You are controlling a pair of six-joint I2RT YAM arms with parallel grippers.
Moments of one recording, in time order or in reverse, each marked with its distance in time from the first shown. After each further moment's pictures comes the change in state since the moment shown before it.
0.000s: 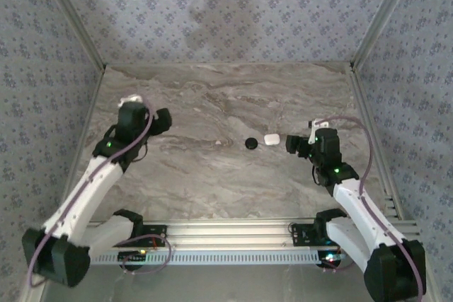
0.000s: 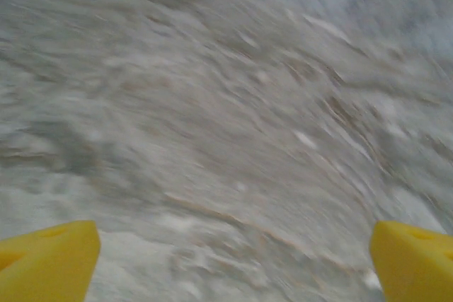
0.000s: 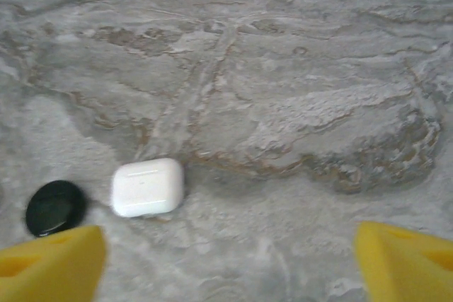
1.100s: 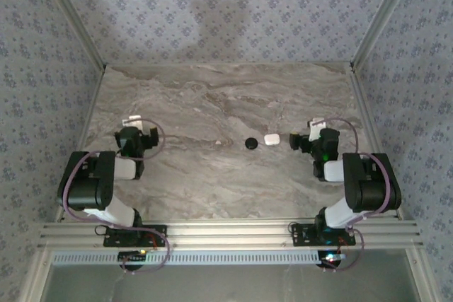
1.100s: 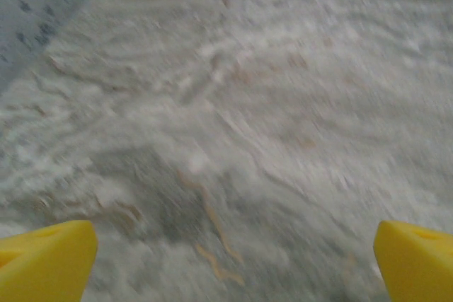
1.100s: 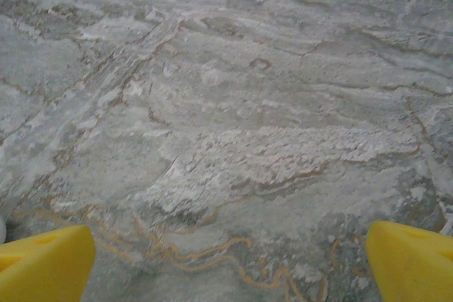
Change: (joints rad) left arm 0.301 0.618 -0.437 1.204 0.074 0.423; right arm -0.228 0.662 -0.114 0.880 -0.176 -0.255
